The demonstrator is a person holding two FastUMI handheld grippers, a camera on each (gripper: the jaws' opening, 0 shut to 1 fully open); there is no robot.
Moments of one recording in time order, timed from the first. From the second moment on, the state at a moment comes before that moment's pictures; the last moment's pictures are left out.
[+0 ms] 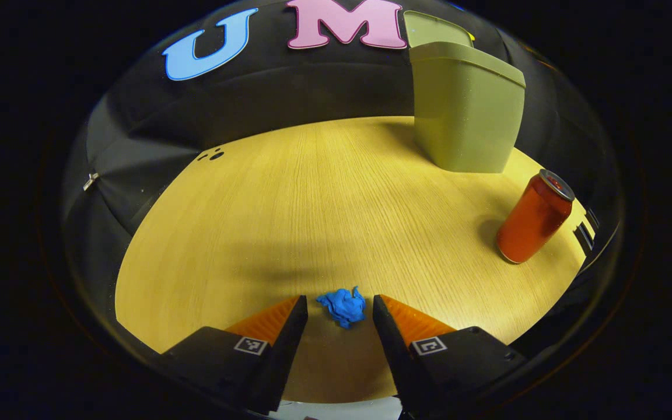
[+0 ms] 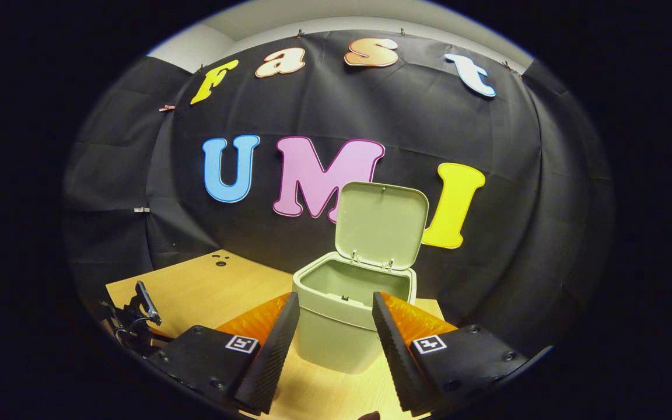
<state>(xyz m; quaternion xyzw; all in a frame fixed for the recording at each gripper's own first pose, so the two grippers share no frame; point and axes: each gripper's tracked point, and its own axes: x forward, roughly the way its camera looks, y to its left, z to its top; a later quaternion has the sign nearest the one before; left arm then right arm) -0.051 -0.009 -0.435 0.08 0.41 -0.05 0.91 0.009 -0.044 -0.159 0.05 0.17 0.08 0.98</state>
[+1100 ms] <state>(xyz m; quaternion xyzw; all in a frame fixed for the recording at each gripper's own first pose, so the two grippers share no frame) -0.012 -0.019 -0.321 0.04 0.30 -0.06 0.95 -0.013 -0.030 -0.162 0.07 0.17 0.08 0.98</state>
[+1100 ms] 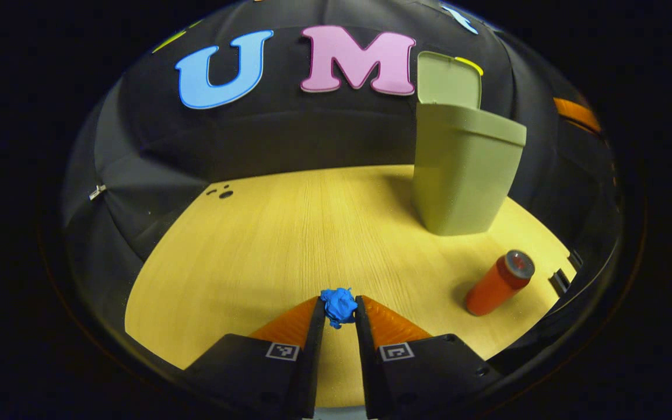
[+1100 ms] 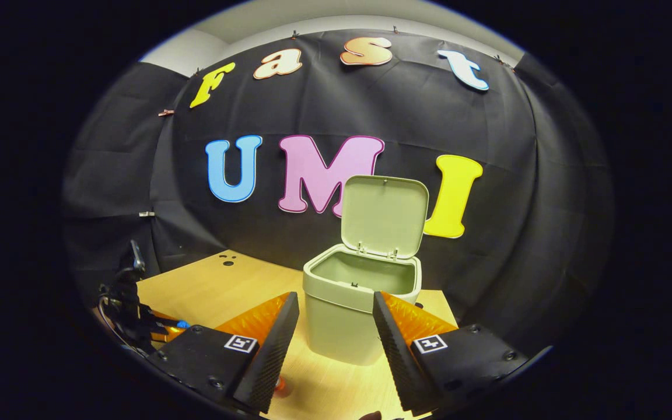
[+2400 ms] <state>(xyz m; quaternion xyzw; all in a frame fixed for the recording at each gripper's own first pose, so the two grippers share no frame) 0.144 -0.203 -0.079 0.01 0.06 -0.25 0.97 -0.023 -0.040 -0.186 0.08 0.21 0.06 0.97</state>
